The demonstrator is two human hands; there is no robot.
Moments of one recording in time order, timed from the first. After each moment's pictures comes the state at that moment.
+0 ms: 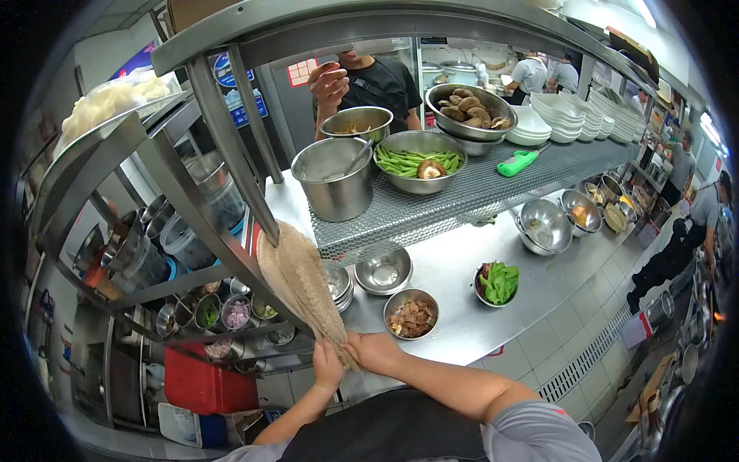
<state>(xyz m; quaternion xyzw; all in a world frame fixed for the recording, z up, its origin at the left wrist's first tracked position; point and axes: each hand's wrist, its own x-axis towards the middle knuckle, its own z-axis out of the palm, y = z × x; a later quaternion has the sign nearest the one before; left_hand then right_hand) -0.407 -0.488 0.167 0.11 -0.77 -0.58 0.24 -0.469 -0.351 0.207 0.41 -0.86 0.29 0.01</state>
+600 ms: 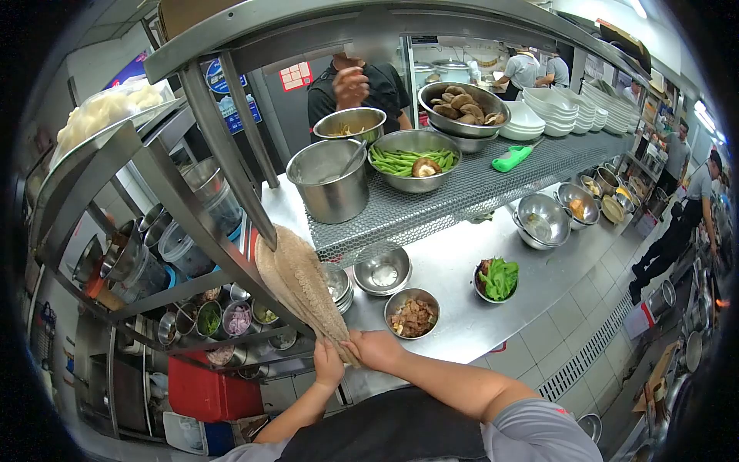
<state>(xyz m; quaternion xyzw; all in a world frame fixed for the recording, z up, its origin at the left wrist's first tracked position) -0.418 -0.498 0.159 0.07 -0.76 -0.60 0.23 -0.472 -0.355 0.204 0.39 -0.87 0.29 0.05</state>
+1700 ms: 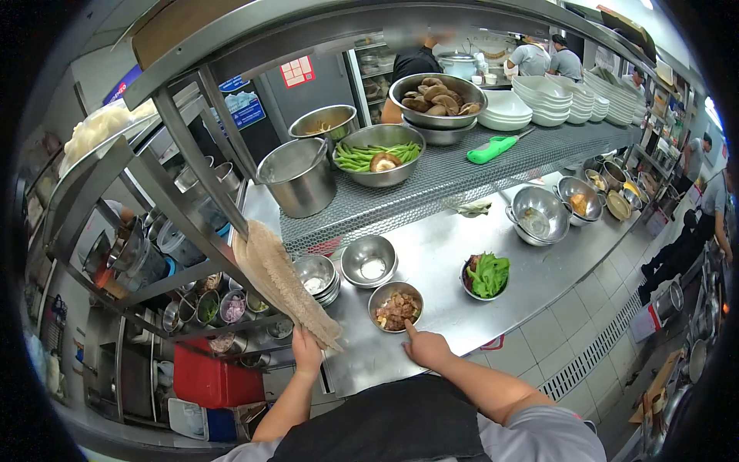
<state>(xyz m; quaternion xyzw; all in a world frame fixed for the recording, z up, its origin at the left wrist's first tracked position) -0.416 -0.490 0.165 0.13 -0.78 -0.54 0.29 -0.471 -0.216 0.177 0.23 -0.95 0.13 -0.18</state>
